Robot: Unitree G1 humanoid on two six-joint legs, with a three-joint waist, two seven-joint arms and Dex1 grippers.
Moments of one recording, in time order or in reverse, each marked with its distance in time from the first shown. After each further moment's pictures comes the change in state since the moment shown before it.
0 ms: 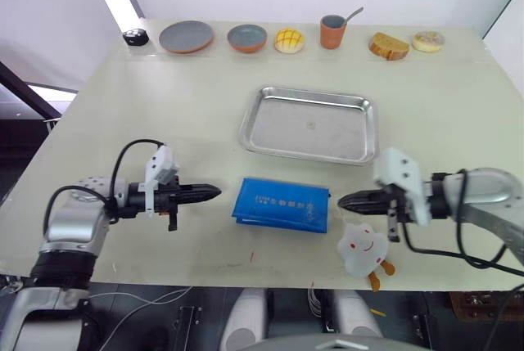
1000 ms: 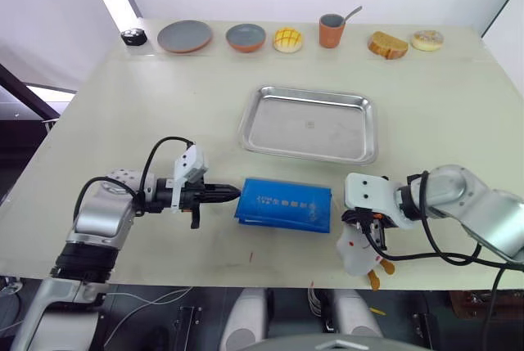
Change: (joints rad) left arm -0.025 -0.045 -0.079 -0.139 0.042 0.105 0.069; right arm -0.180 -0.048 0.374 0.059 -0.353 0.055 0.049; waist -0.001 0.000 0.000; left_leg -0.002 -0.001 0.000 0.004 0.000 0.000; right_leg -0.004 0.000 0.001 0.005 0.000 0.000
